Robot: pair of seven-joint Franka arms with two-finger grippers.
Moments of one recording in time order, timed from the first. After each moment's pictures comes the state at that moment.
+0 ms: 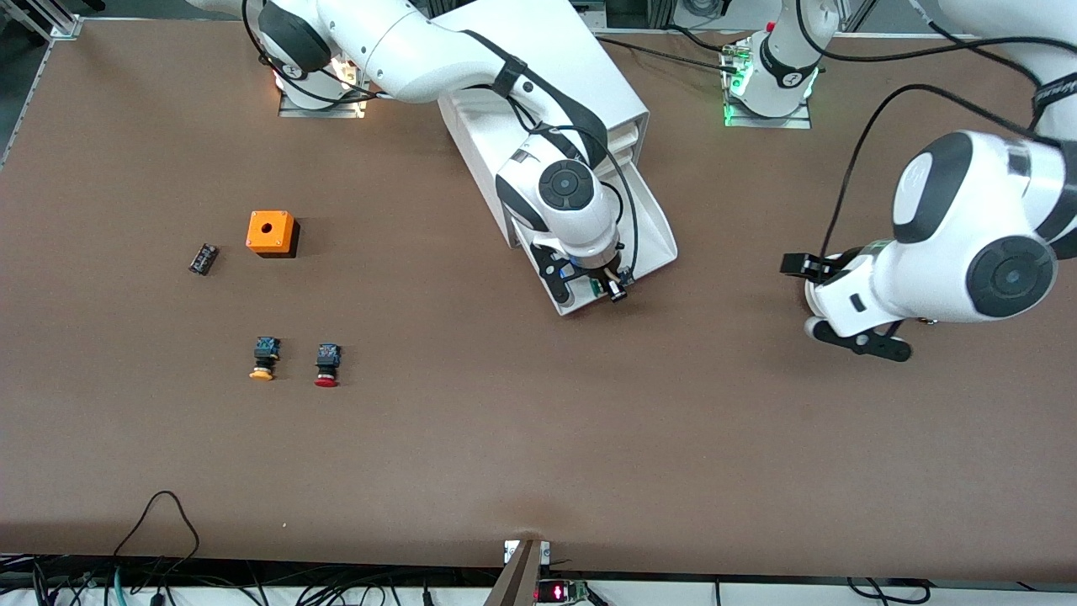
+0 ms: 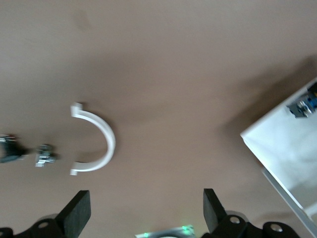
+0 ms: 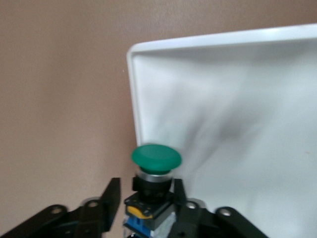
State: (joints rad) left arm -0.05 0.43 -0.14 -1.33 0.05 1.43 0.05; right arm 0.78 1.02 0.16 -0.97 0.02 2.21 1.97
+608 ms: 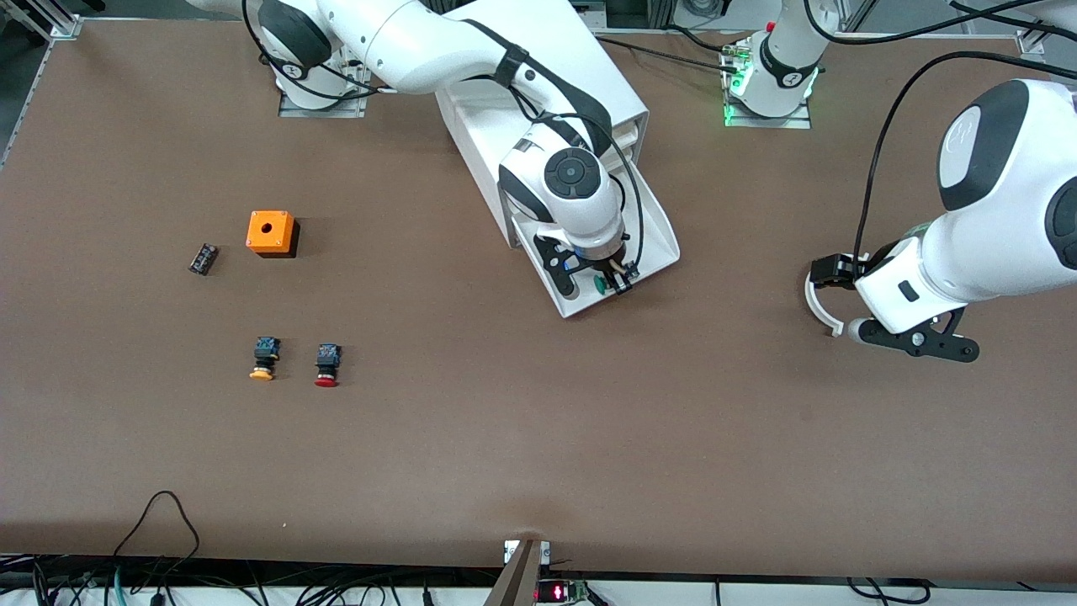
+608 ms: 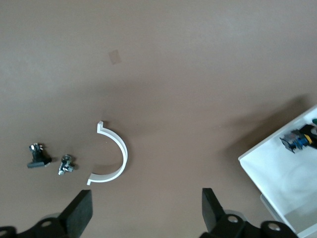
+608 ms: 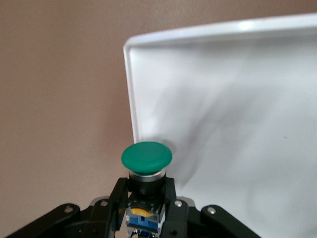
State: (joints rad) left arm -0.05 0.43 -0.14 -1.22 0.06 1.43 -0.04; right arm 0.78 0.99 0.15 -0.95 0.02 2.15 1.98
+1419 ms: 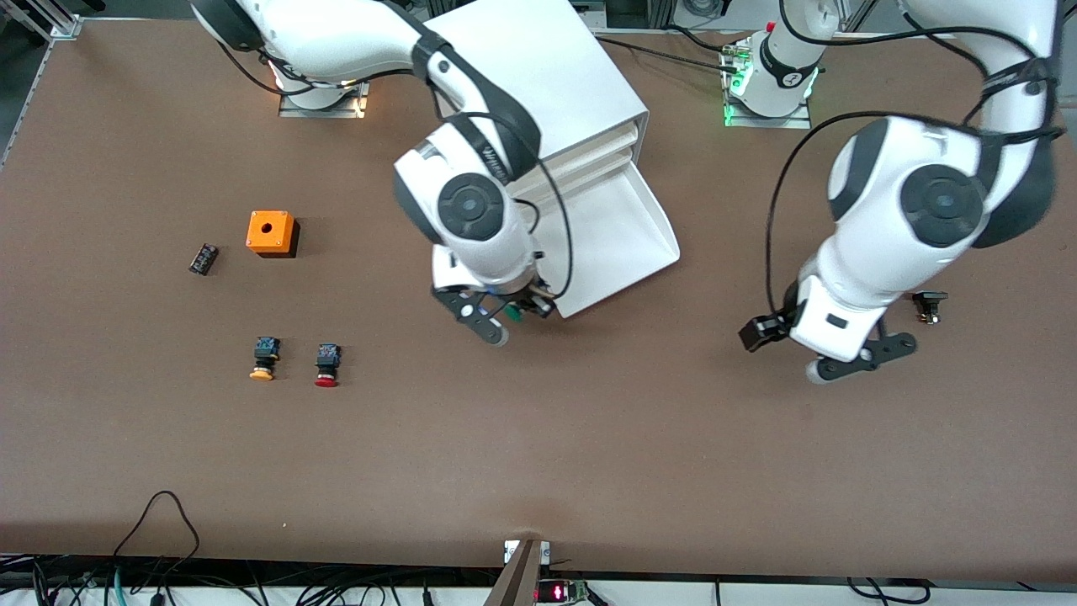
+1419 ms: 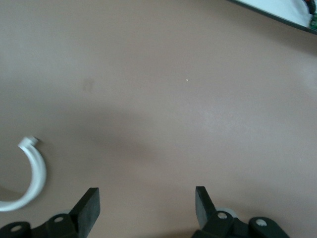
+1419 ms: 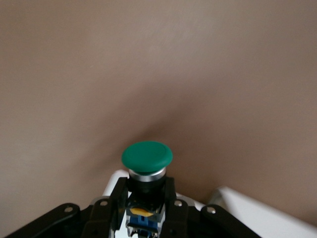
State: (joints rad) left arm -0.13 0.37 -0.18 -1.60 0.06 2.03 -0.74; right arm 0.56 0.82 0.13 -0.94 0.01 1.73 1.24
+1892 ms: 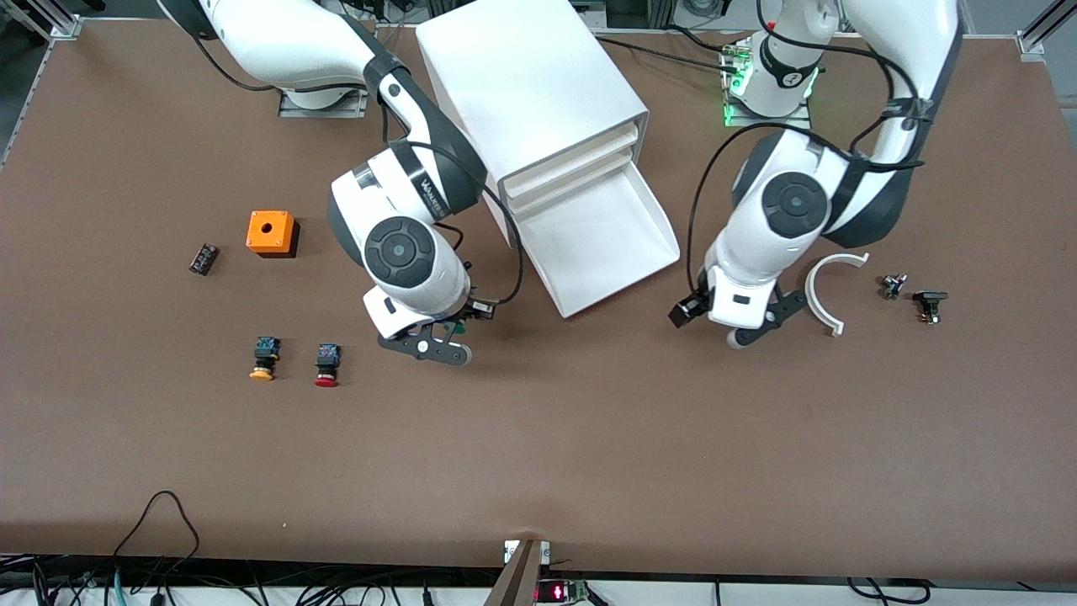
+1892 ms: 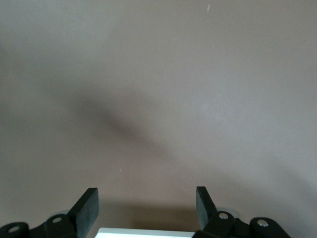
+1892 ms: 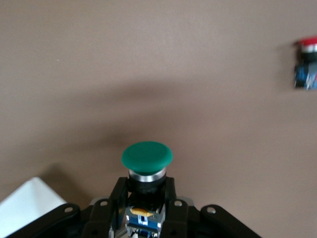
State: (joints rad) left arm -0.18 0.38 -0.25 -1.81 0.06 2.17 -1.07; right arm 0.51 0.77 0.05 -1.08 0.01 1.74 0.70
